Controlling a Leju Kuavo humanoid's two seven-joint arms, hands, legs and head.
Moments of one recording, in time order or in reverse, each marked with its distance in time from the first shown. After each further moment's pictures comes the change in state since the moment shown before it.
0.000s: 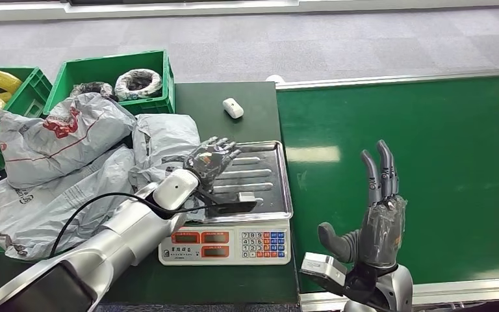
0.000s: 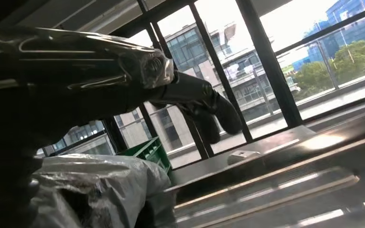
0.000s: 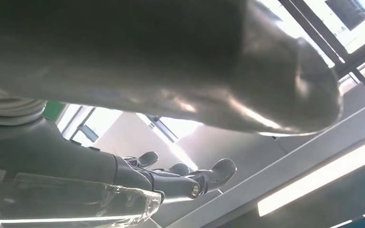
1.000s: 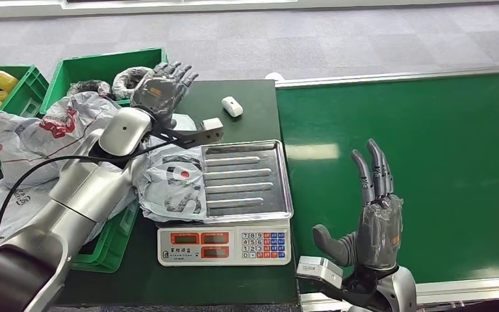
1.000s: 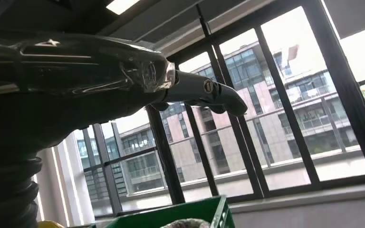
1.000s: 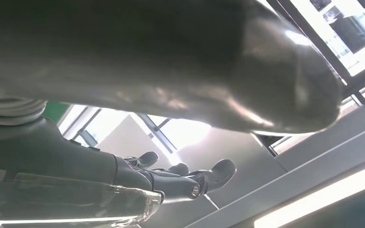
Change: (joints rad) left arm -0.074 0.135 0.300 -0.344 -0.150 -0.242 0.034; right arm 0.029 0.013 -0.003 -0.068 0.044 0.119 0.023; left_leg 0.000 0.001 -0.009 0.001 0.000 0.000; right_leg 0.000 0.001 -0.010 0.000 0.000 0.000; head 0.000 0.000
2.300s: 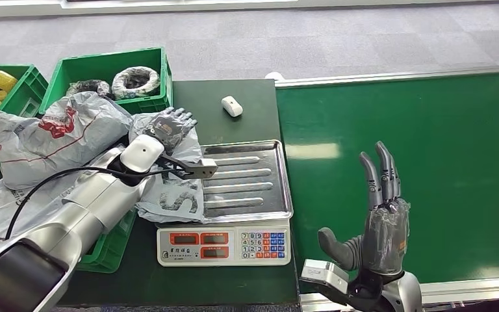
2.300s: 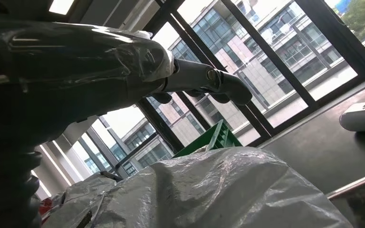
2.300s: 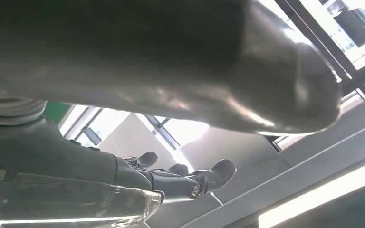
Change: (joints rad) left arm -0.029 -0.022 -0.167 0.306 -0.042 -0.062 -0.025; right arm 0.023 0.009 -0.014 -0.031 0.004 -0.009 0.002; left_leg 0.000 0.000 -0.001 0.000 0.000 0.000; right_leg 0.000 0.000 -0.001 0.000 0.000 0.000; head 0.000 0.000
